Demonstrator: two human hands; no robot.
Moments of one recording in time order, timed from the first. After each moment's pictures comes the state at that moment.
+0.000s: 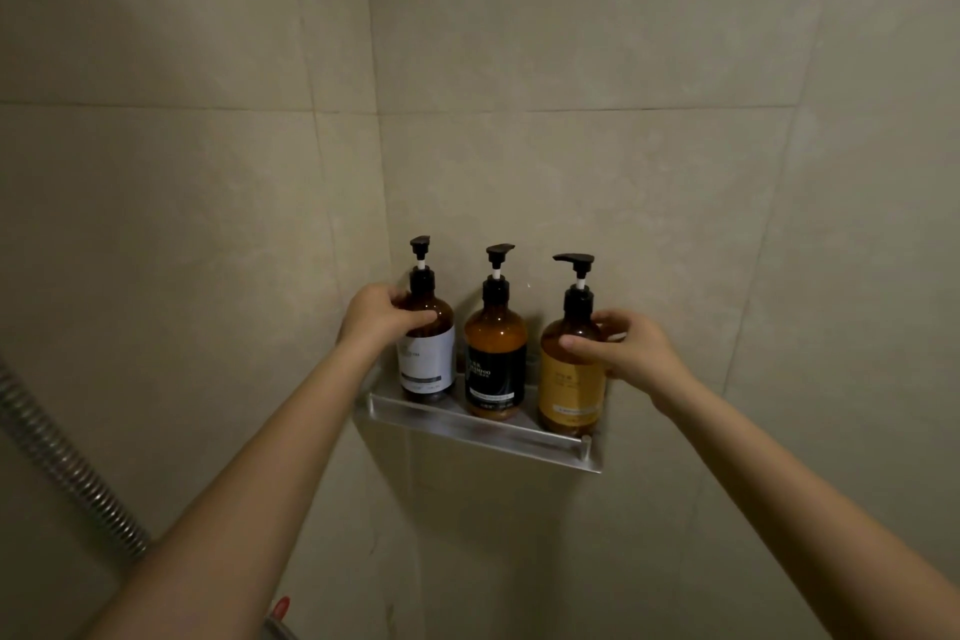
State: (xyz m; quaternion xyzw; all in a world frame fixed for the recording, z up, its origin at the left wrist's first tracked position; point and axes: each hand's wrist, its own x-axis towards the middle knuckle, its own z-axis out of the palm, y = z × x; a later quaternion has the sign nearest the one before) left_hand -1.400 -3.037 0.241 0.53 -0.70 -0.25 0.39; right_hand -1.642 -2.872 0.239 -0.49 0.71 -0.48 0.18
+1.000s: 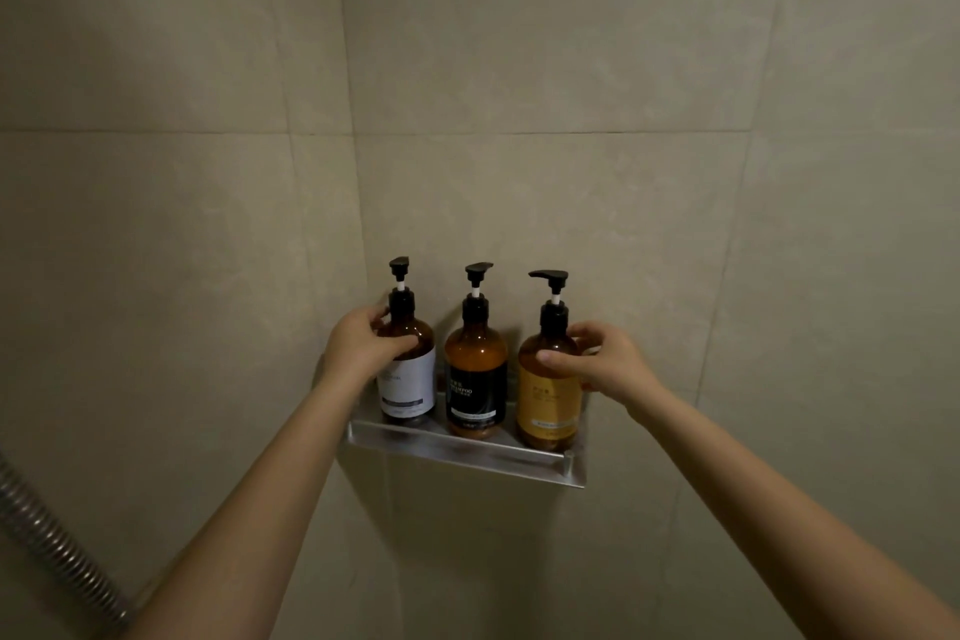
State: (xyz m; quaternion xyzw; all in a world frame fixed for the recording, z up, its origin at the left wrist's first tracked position) left_hand -1.403 -3.018 0.237 0.51 -0.69 -0.29 0.42; right_hand -1.643 -2.877 0.239 -0.50 0.70 -0.47 0.19
